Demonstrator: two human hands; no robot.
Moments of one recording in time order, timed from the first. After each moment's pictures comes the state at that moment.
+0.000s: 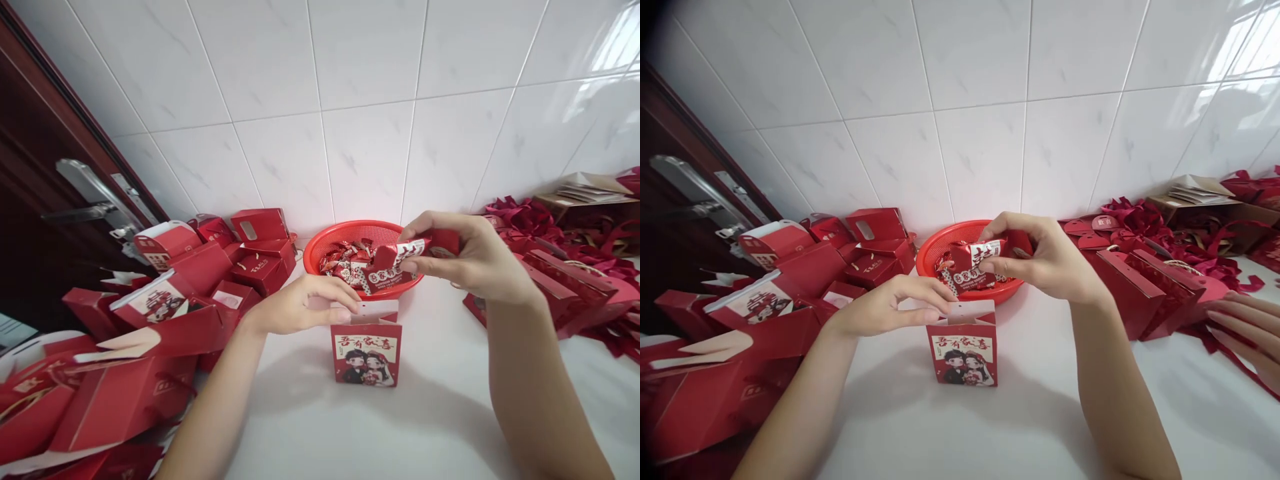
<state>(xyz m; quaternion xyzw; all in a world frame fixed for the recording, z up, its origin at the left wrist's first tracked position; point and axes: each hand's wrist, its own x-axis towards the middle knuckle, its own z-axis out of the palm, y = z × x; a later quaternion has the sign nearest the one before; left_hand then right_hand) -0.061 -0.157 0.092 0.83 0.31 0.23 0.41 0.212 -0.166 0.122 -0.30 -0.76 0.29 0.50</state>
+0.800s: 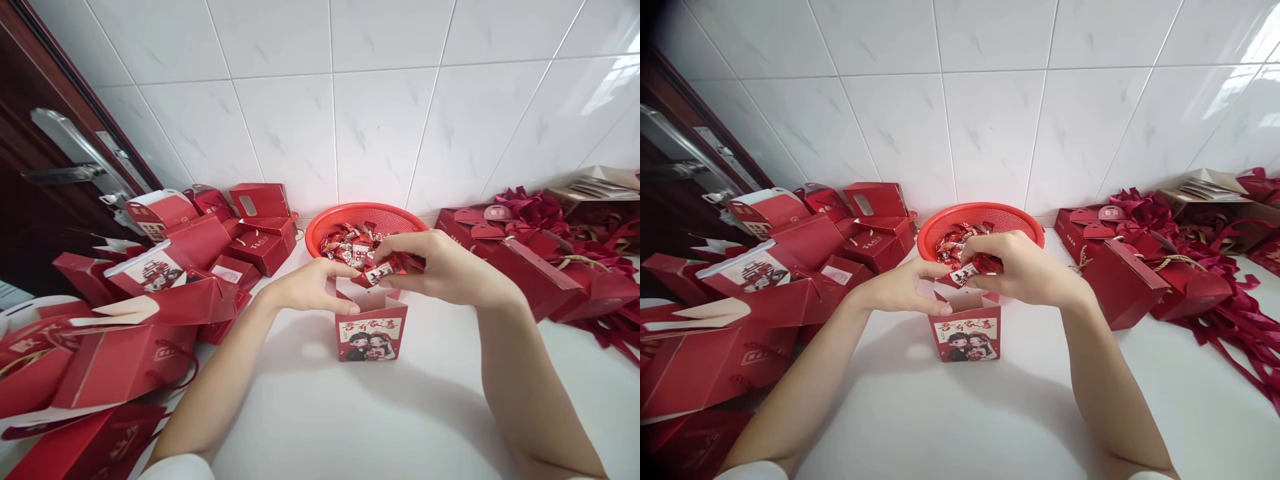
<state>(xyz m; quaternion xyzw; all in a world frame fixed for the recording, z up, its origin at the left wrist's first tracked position) -0.055 -0.151 0.075 0.83 0.38 0.16 0.38 0.188 -0.169 0.110 -0.32 -0.90 0.17 0.26</state>
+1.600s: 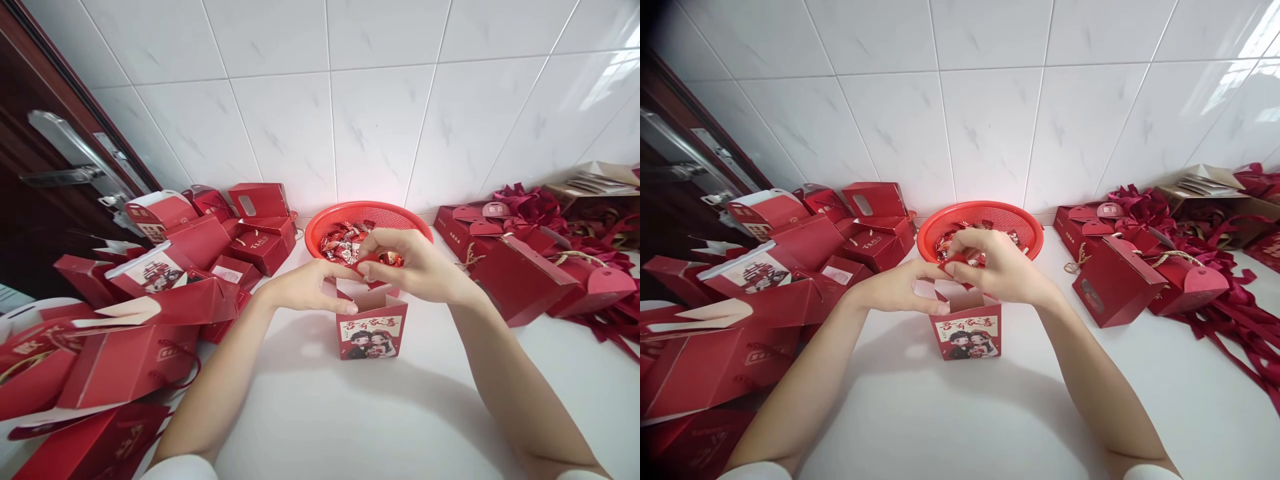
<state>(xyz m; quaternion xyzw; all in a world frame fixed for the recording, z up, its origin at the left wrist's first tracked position) -0.060 -0.149 0.074 0.84 0.35 0.13 0.39 0.161 -0.169 0.100 -0.30 -0.82 0.31 0.37</state>
